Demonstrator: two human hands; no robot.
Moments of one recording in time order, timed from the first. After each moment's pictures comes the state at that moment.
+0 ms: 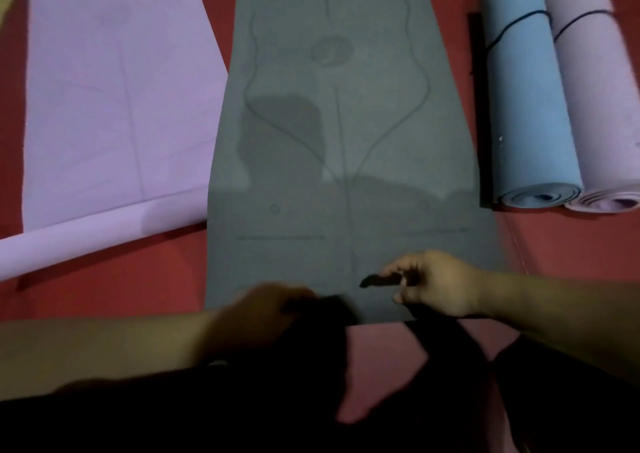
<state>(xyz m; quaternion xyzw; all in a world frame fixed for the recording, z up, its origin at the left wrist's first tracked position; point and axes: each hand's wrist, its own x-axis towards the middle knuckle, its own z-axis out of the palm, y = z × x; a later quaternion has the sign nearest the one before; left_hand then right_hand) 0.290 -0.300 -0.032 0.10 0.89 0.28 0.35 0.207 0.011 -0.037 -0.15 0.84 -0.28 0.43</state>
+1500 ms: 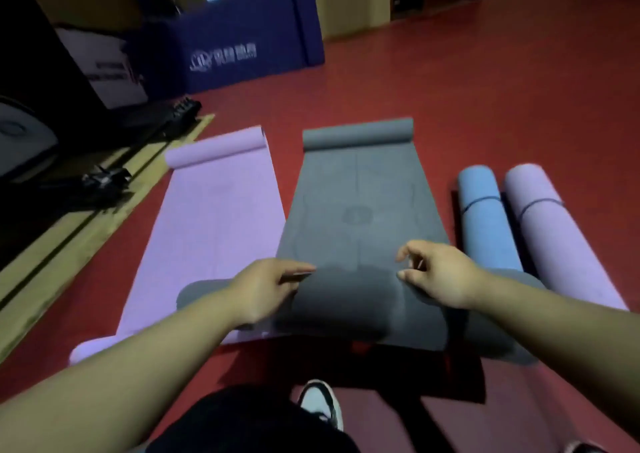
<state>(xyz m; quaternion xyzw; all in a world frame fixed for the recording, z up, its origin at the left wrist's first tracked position) 0.212 -0.330 0.163 0.04 0.96 0.28 0.07 0.128 -0.001 0.147 -0.26 0.92 -0.30 0.08</state>
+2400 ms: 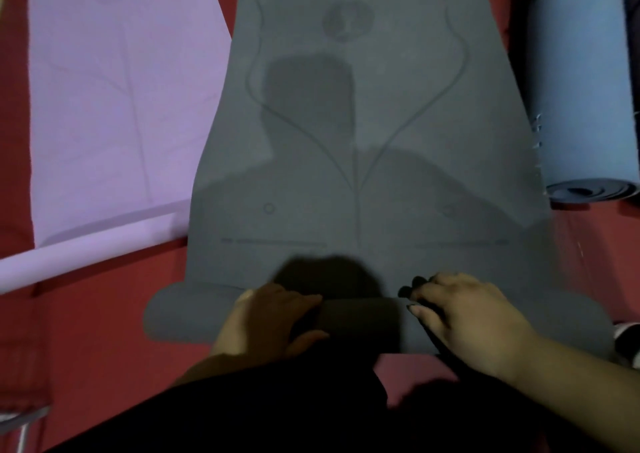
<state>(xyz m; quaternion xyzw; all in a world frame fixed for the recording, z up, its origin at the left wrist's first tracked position) 0.290 -0.324 -0.076 0.17 0.98 0.10 0.10 0.221 0.002 -0.080 -0.22 0.92 -0.13 0.30</state>
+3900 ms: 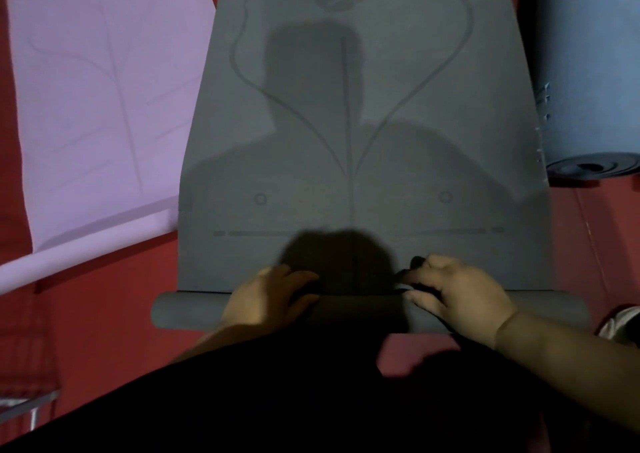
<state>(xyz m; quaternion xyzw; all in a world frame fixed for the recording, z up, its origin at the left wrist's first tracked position) 0.275 -0.320 -0.103 0.04 0.95 0.11 0.29 0.215 0.018 -0.150 -0.28 0.89 -0.28 0.23</state>
